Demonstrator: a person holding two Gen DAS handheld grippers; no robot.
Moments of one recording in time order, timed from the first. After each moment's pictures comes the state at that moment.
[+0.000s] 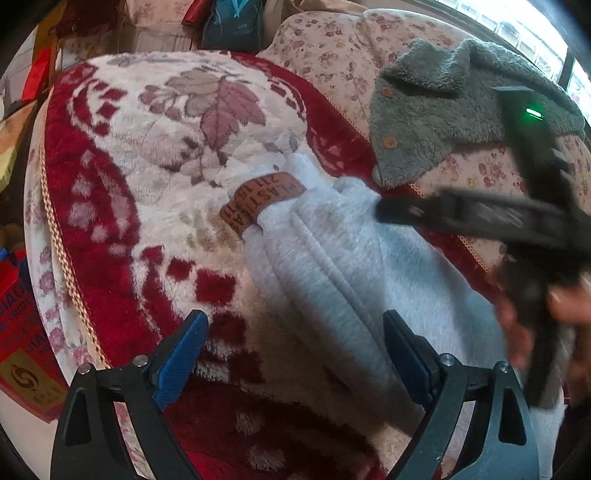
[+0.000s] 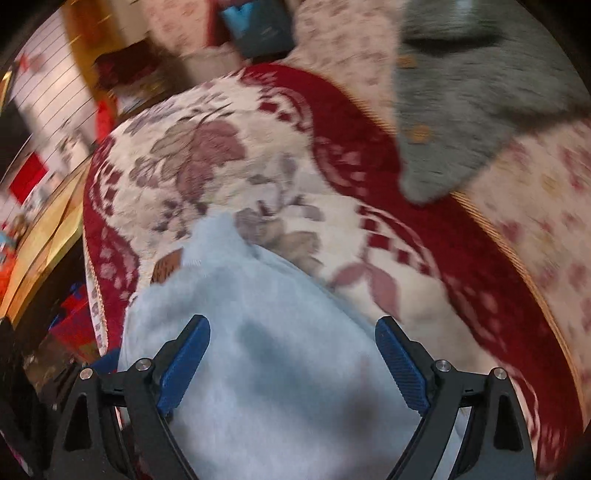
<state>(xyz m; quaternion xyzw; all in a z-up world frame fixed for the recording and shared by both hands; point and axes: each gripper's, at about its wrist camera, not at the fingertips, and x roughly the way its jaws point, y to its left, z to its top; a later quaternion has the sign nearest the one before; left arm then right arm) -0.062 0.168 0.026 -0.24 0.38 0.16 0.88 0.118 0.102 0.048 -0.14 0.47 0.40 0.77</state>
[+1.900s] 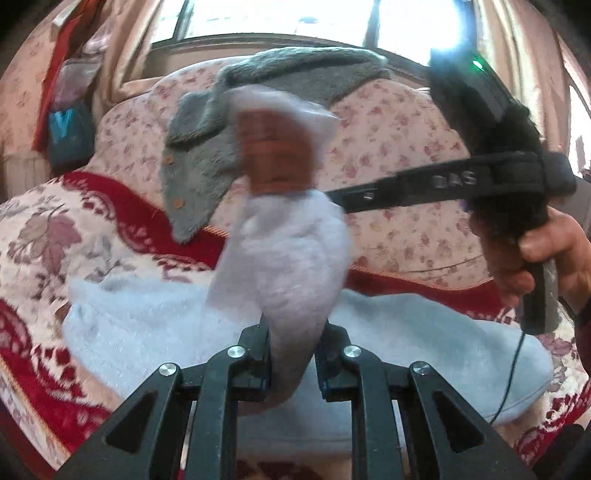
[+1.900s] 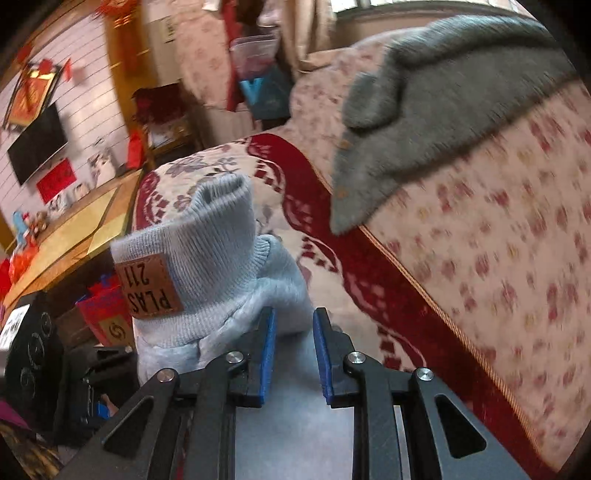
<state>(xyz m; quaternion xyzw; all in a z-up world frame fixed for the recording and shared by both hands) -0.077 -0.026 0.111 -0.08 0.27 -0.05 0.96 0.045 -0.116 0.174 -0.11 0.37 0.41 0.83</state>
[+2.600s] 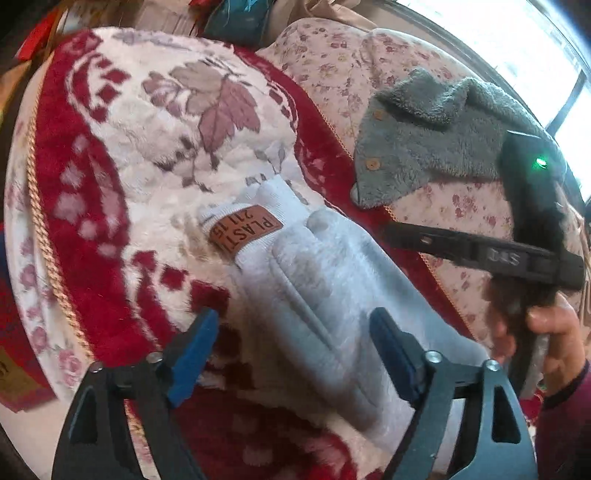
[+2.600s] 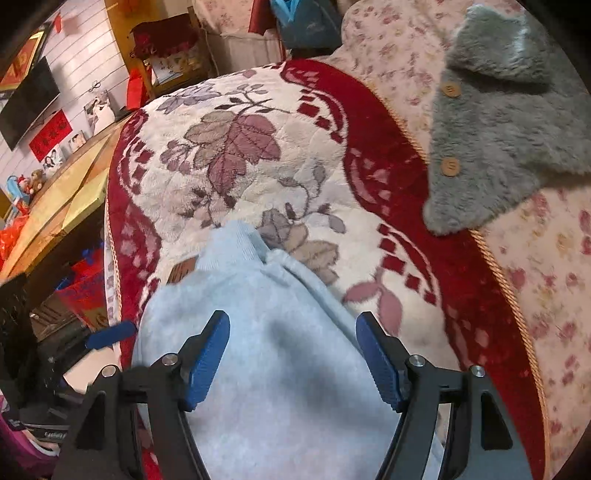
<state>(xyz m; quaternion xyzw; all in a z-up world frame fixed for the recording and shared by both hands) -0.070 0.196 0.038 -0.32 0.35 0.10 0.87 0.115 0.106 0.076 -0.18 0.47 0.44 0.75</state>
